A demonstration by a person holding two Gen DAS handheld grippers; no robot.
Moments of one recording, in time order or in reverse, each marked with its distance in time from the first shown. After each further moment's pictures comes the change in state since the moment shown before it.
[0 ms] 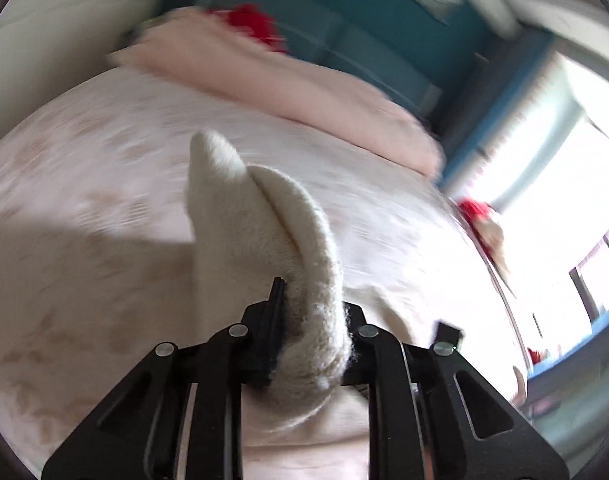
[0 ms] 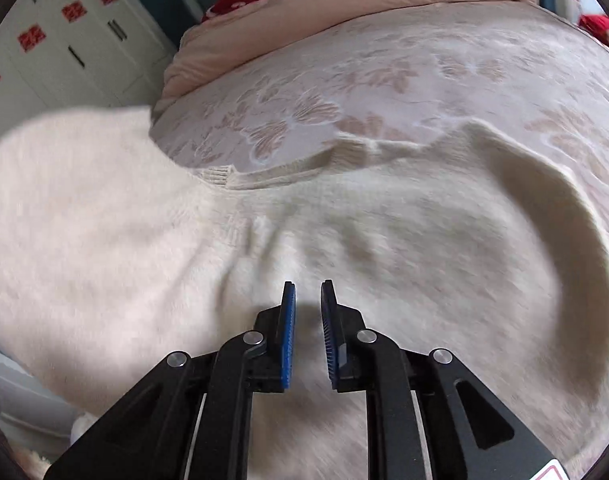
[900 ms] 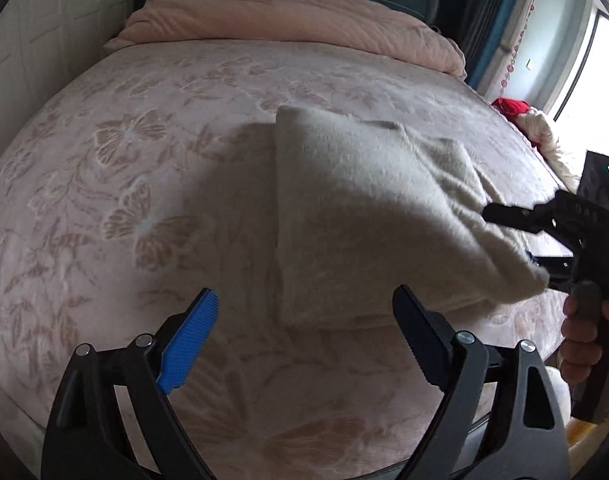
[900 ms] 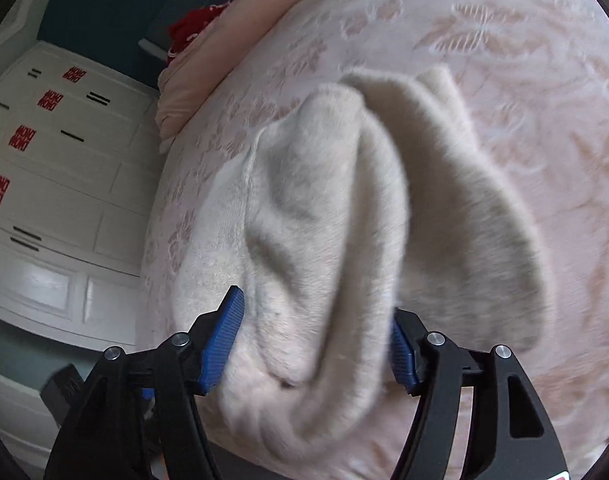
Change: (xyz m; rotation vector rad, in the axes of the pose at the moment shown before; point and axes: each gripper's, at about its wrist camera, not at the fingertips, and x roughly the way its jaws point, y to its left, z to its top) left arm 0.050 0.039 -0.136 0.187 0.199 0.245; right arm -0.035 -0.084 -0.026 0.317 0.098 0.197
